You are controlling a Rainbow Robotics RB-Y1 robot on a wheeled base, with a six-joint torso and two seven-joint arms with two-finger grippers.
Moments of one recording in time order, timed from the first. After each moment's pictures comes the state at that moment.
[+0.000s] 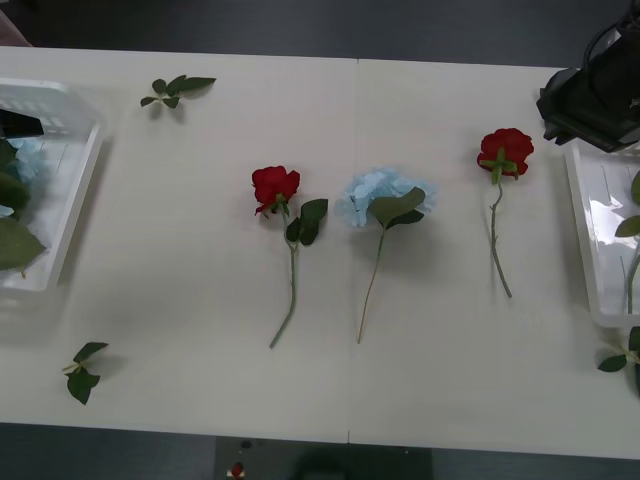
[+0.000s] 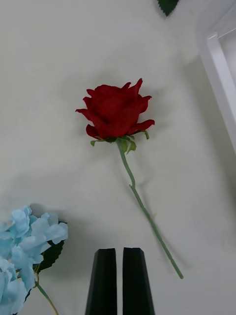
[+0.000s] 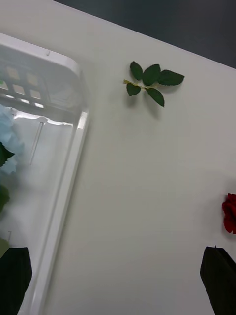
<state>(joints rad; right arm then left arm) -0.83 -0.80 0.15 -1.43 -0.82 1.62 0.78 -0.24 1.12 0.14 -1.75 1.20 1.09 -1.22</state>
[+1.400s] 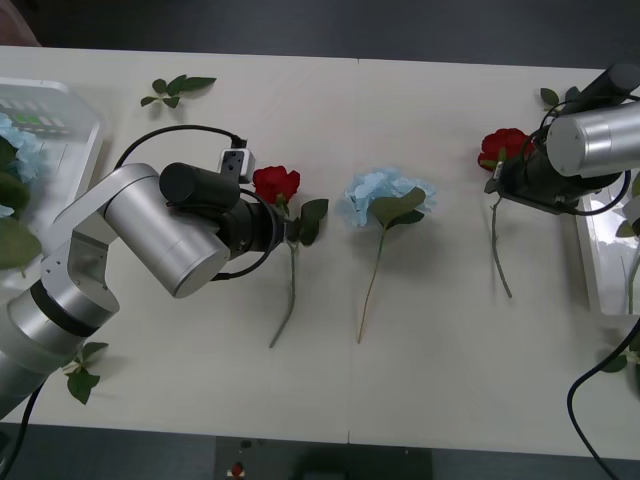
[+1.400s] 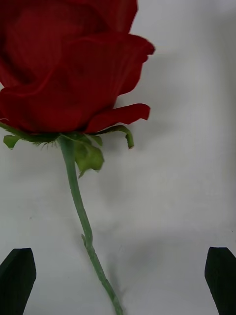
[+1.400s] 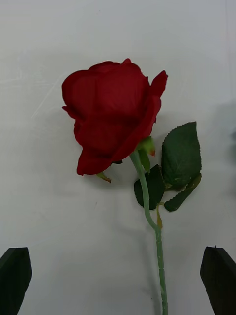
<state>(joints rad) -0.68 -0.57 0.16 -1.19 -0.50 1.27 1.05 -0.51 0.54 -0.59 -1.83 0.38 1.21 -0.83</state>
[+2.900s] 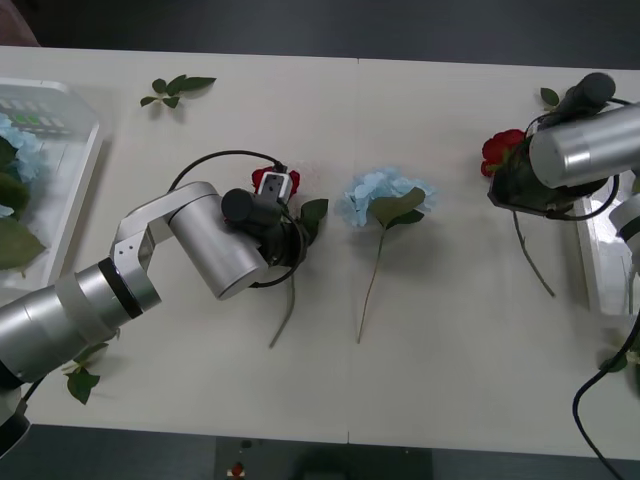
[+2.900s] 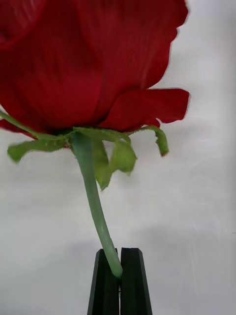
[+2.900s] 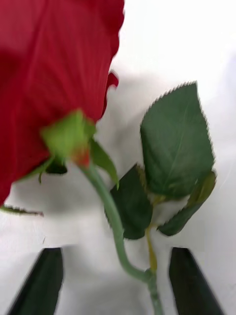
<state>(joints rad) -0.68 -0.59 0.23 -1.23 -0.49 1.30 1.06 -0.69 0.51 -0.86 -1.47 0.44 0.96 -0.82</state>
